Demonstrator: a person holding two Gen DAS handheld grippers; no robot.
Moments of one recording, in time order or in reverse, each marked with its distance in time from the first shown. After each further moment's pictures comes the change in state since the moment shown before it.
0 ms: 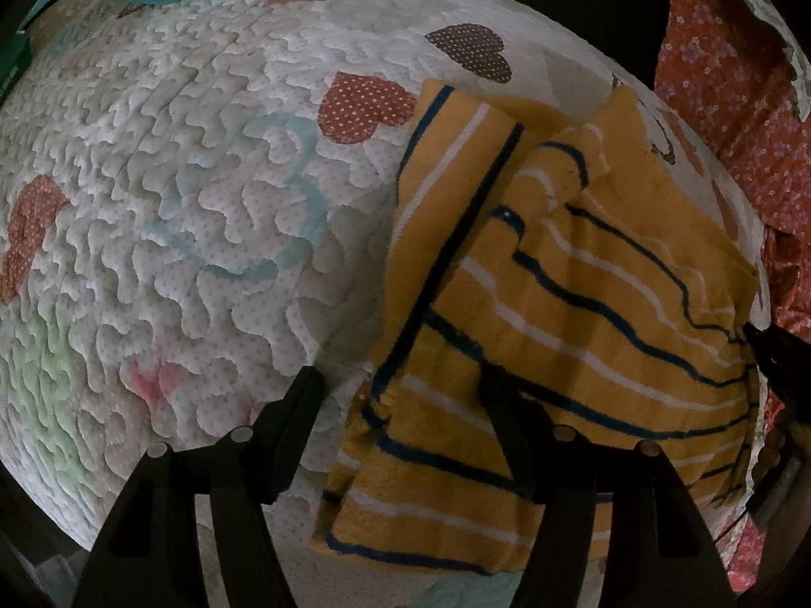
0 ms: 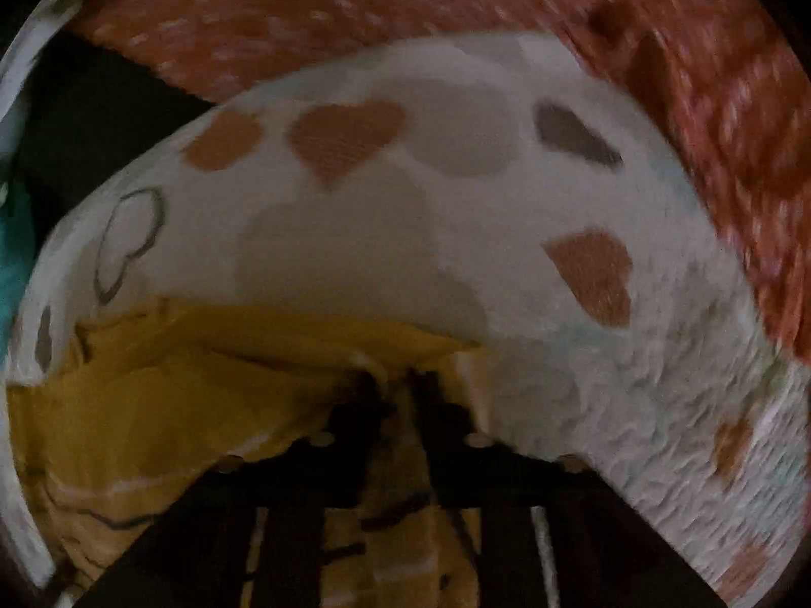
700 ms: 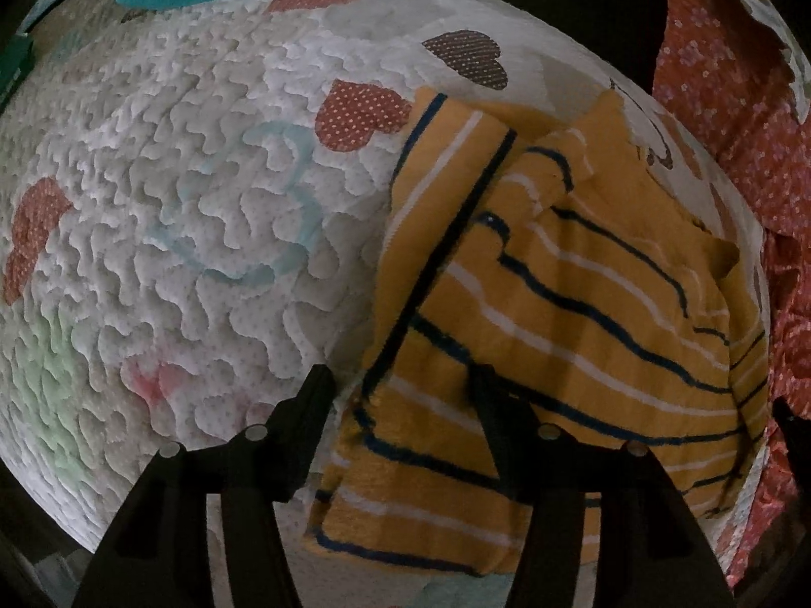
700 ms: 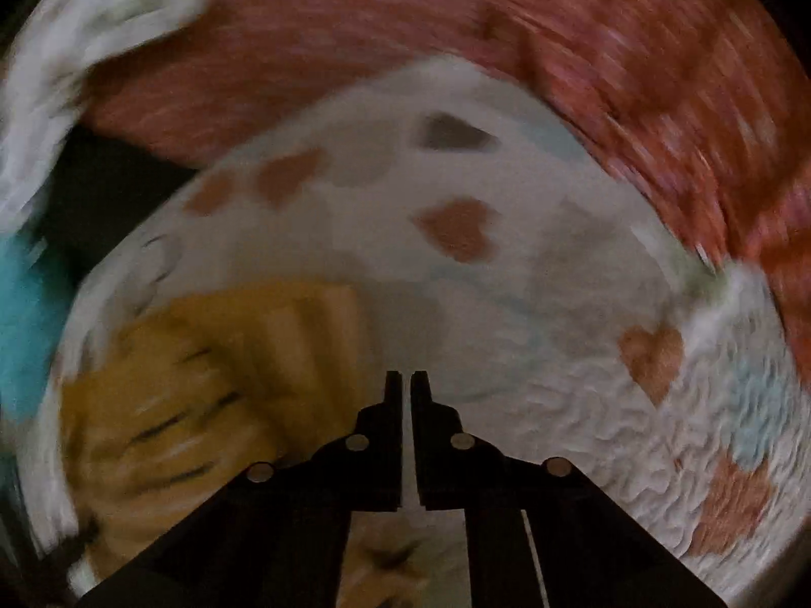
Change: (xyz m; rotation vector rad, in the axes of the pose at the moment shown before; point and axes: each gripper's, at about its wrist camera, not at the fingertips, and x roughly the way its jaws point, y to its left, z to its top) left arm -0.003 -0.002 0.001 -0.004 -0.015 0.002; right arm -0.096 -0.024 -0.065 -0.052 -0.140 0.061
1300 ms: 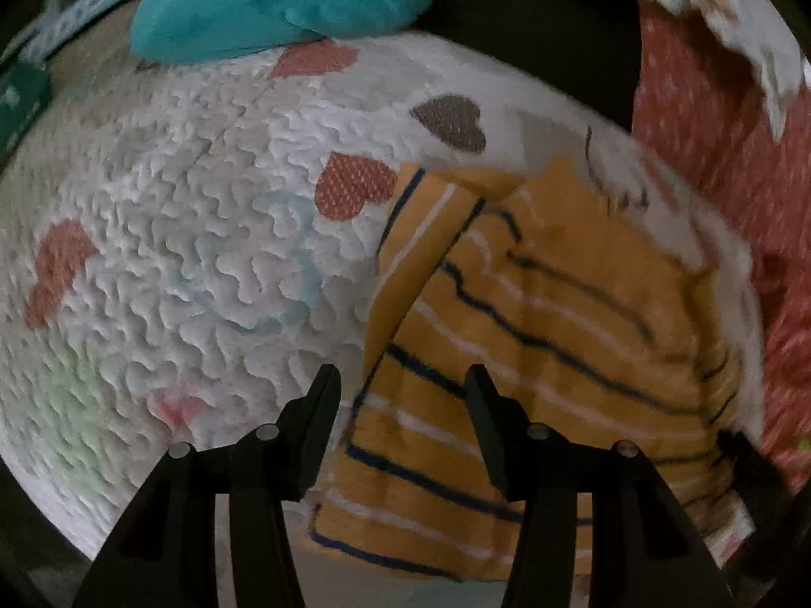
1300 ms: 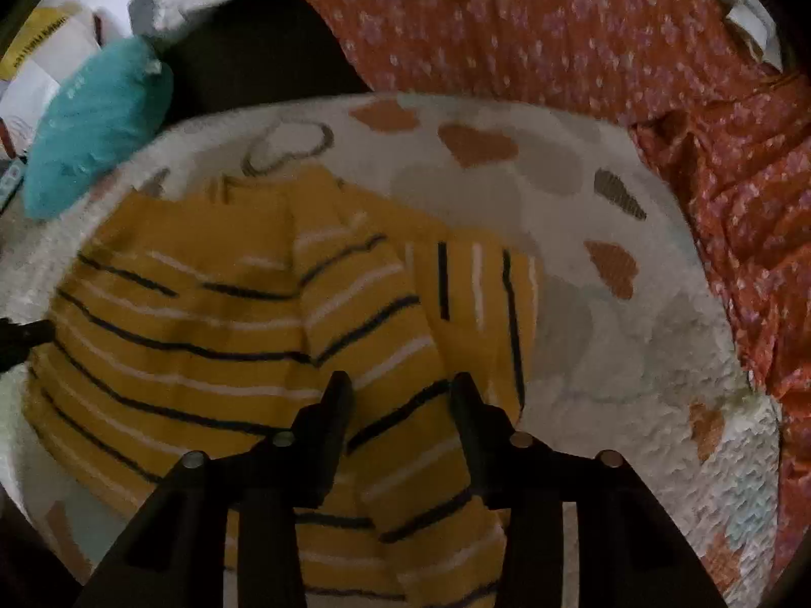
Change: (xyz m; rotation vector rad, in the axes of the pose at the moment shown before) left arm -0.024 -0.015 0.000 0.041 -0.126 0.021; right arm 0.027 0.082 -0.053 -0.346 0.021 -0.024
